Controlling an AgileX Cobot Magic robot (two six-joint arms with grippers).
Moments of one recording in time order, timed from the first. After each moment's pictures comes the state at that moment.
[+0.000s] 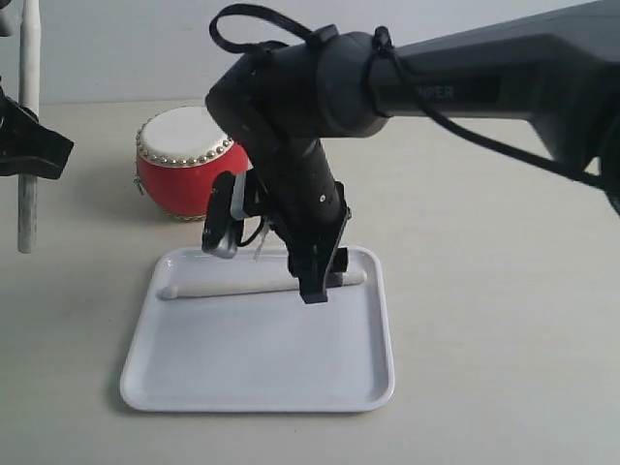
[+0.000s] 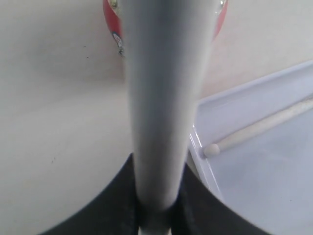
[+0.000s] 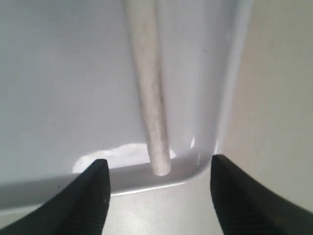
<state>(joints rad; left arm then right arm) -0.22 1.39 -0.99 -0.20 0.73 0.33 0.84 2.18 -1.65 -0.28 1.22 -0.57</state>
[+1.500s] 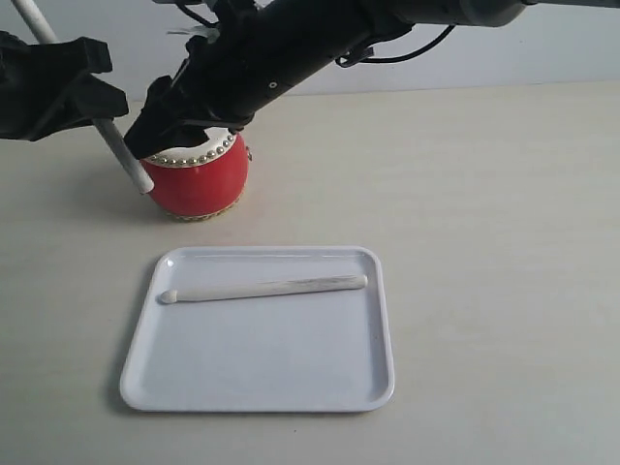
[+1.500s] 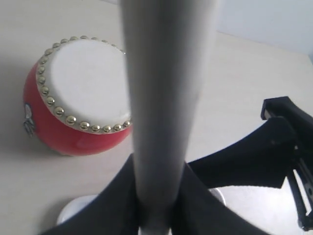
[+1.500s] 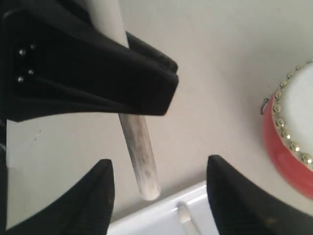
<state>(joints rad) -0.22 1.39 -0.86 -1.09 0.41 0.67 0.63 2.04 -1.66 1.00 0.85 -0.98</state>
